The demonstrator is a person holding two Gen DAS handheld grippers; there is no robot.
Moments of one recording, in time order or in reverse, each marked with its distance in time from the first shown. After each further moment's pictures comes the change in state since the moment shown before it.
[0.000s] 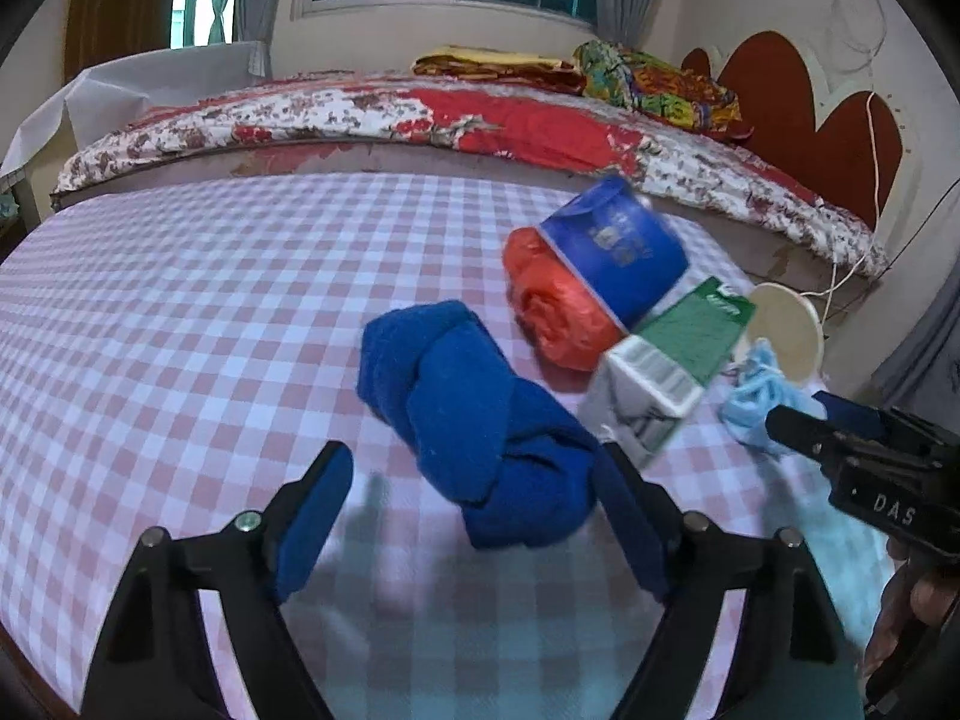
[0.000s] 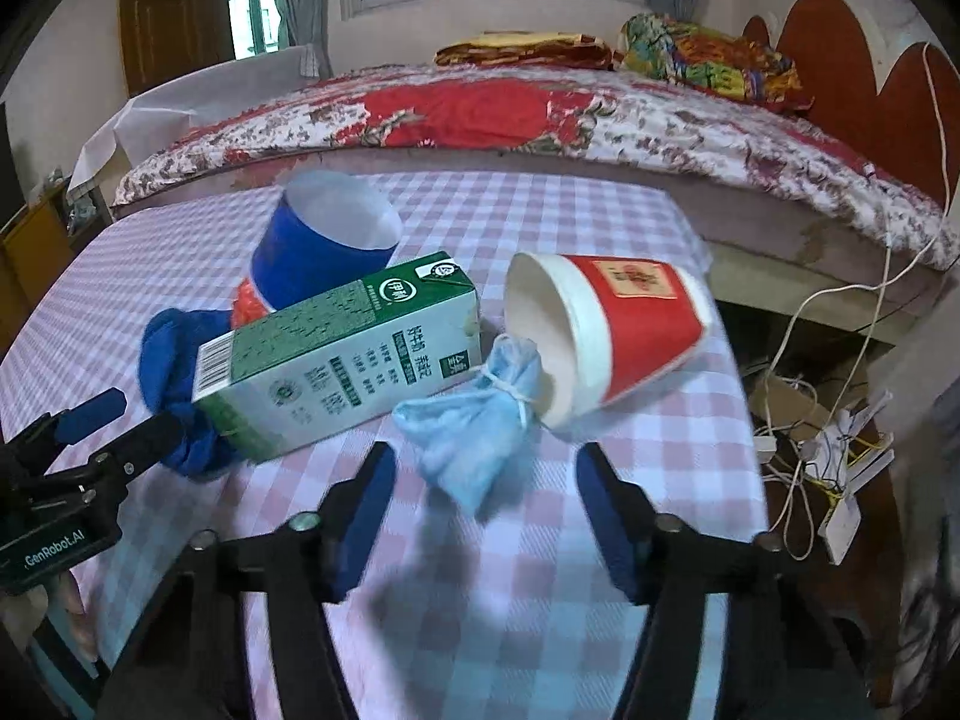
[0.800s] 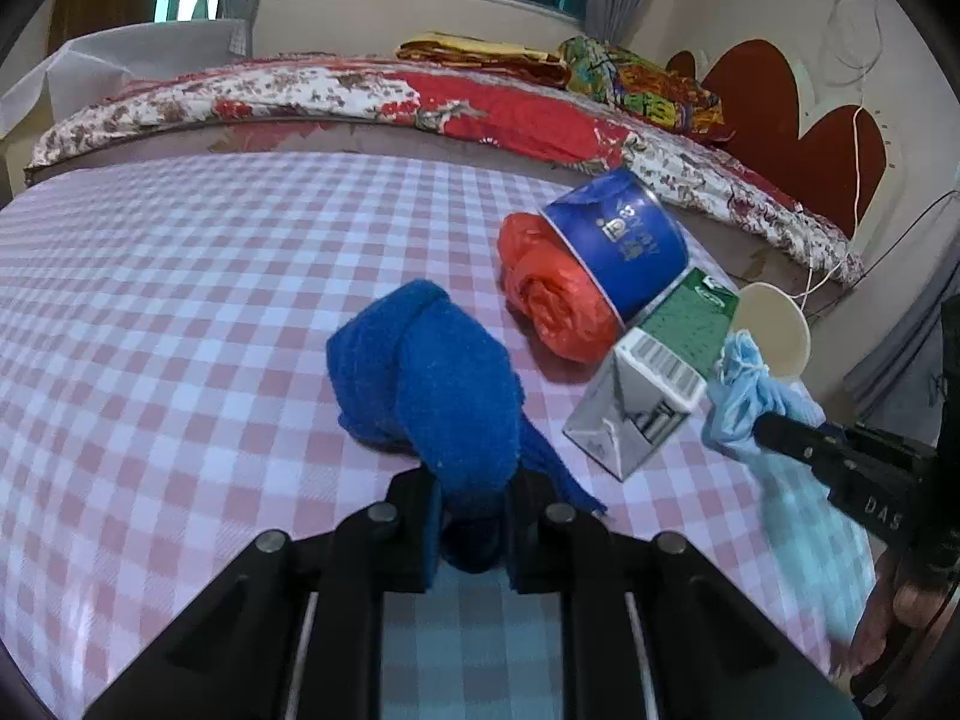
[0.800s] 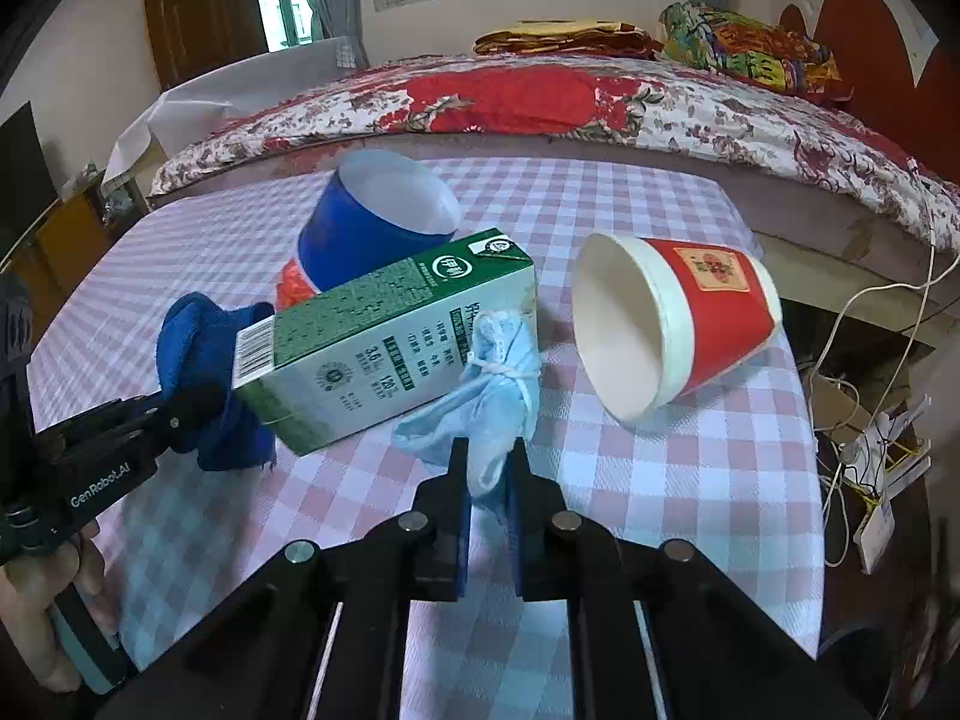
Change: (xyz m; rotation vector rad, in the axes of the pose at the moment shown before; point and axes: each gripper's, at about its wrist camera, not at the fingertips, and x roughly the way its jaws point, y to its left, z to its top) left arm -0.003 0.011 -0.007 -0.023 0.016 -0.094; right arm 0.000 0.010 -0.004 -0.024 0.009 0.107
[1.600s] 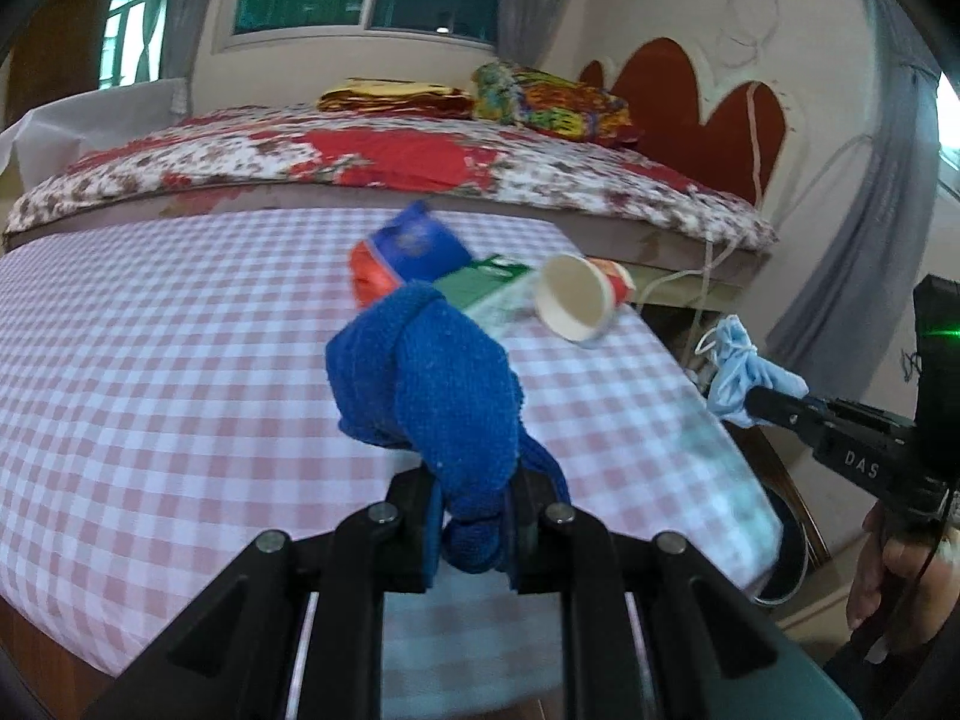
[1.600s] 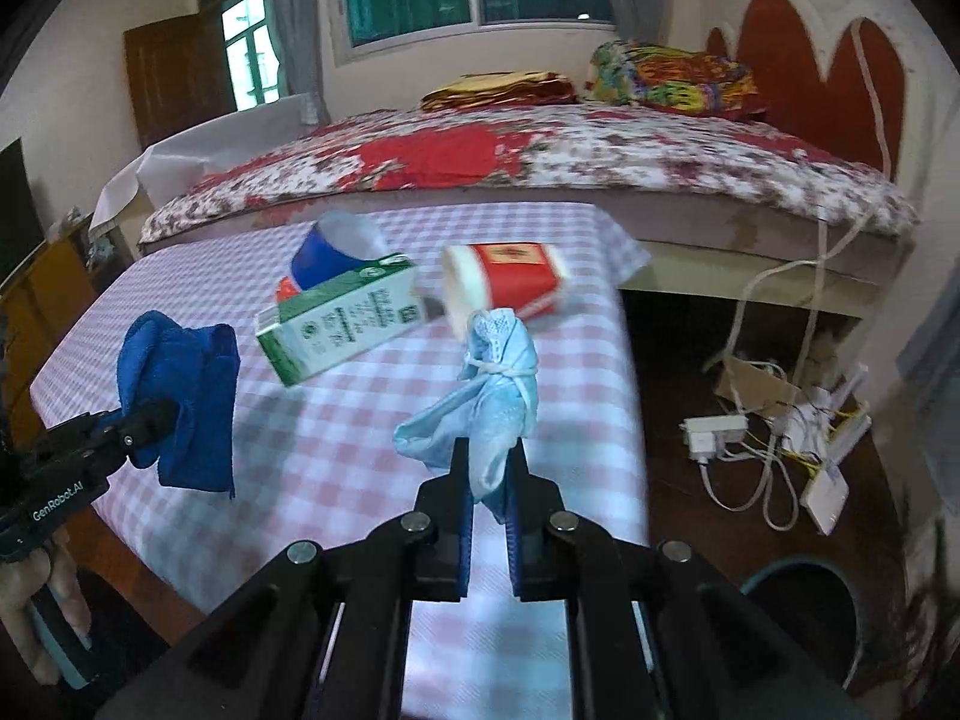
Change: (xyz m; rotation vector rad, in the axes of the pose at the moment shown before) left arm -0.074 -0.078 -0.036 0.136 -0.066 -0.110; right arm -0.125 -0.053 -0.070 0.083 -0.123 -0.093
